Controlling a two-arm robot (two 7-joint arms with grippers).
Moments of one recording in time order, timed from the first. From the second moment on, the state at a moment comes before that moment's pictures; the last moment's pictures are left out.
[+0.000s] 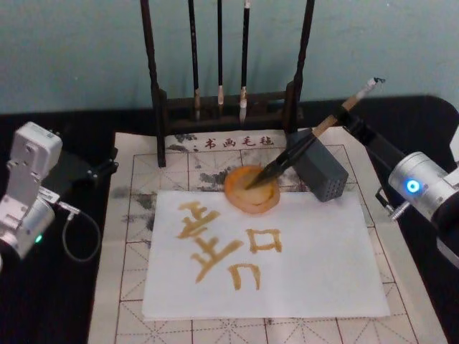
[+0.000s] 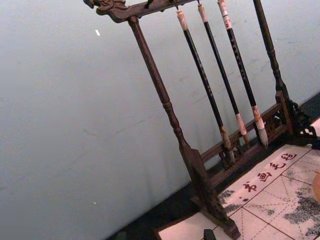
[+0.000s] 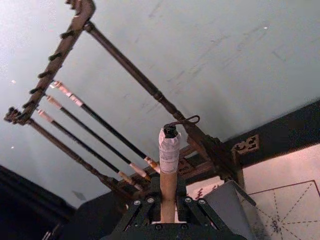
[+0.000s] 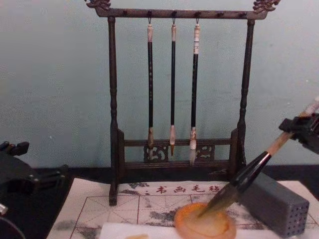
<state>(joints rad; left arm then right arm) -0.20 0.60 0.45 -1.41 -0.25 -0.12 0.03 0.23 0.41 -0.28 -1.46 1.19 0.20 0.15</state>
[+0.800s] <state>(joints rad) -0.20 0.60 0.45 -1.41 -0.25 -0.12 0.03 0.30 0.38 -0.33 -1.35 1.25 0.17 0.09</state>
